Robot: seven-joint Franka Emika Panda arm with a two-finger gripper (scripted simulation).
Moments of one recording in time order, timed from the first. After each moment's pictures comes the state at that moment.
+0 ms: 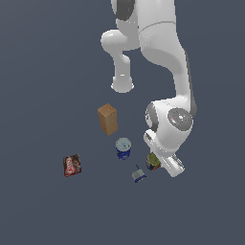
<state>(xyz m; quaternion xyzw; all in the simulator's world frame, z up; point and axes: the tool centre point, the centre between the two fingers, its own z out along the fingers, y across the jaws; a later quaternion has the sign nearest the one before) 0.078 0.160 0.059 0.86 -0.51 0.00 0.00</state>
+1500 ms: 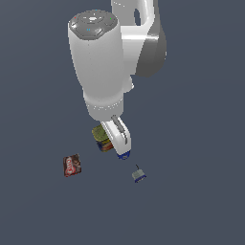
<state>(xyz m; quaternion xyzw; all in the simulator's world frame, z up) 0.080 -0.041 0.270 0.86 -0.51 0.00 0.00</state>
